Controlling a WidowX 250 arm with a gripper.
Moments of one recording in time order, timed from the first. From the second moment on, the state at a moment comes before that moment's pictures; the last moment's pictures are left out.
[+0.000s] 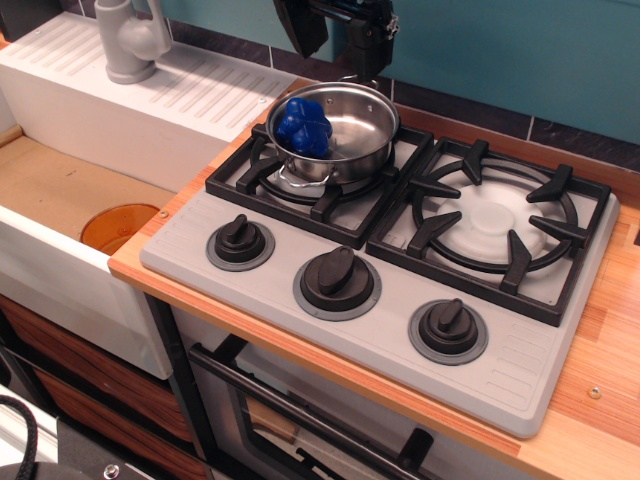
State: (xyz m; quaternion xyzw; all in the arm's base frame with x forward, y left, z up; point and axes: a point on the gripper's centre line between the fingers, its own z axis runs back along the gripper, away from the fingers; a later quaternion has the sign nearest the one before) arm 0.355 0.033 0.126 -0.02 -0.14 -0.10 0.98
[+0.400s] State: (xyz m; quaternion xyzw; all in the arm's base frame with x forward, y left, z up) arm 0.347 0.024 0.130 0.01 -0.12 -0.09 0.99
